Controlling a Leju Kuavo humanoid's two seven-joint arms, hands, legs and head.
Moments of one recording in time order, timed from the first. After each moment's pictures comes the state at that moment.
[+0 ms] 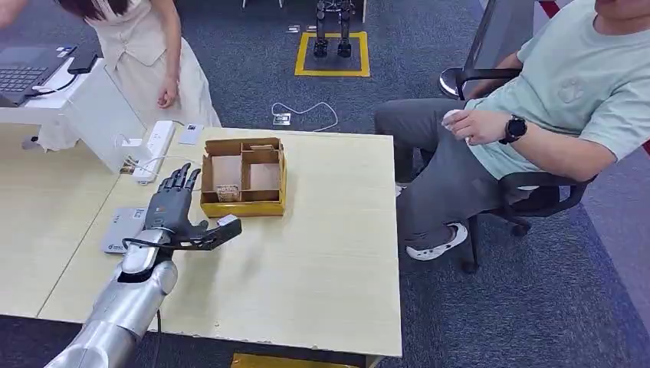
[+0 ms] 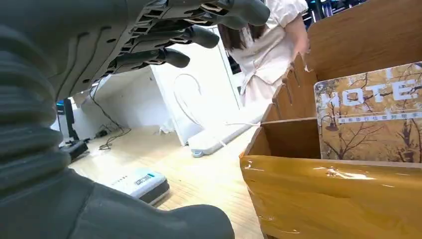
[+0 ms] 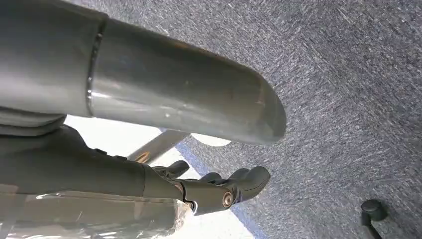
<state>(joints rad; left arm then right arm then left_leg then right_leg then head) -0.42 0.17 -0.17 -1.01 -1.35 0.16 0.03 -0.16 0.02 -0.39 -0.24 1.52 -0.40 -0.04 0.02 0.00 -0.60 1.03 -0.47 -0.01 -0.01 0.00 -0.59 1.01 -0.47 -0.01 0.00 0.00</state>
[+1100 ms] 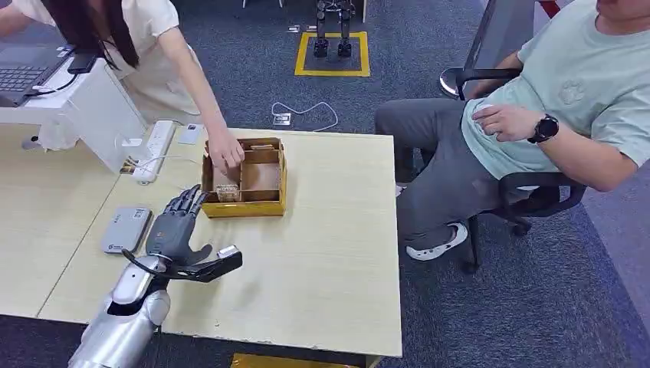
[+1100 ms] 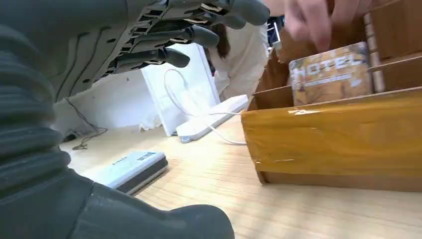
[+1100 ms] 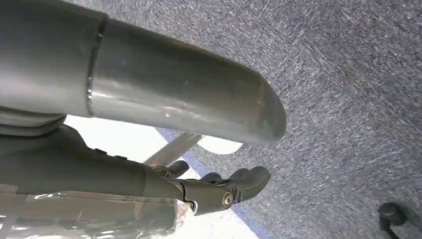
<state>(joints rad) -0.21 0.21 -0.18 -1.24 -1.30 0.12 -0.08 -0.14 0.02 -0.44 -0.24 1.49 -0.42 -0.04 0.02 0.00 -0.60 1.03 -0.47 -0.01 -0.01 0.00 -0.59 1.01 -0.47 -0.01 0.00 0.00</state>
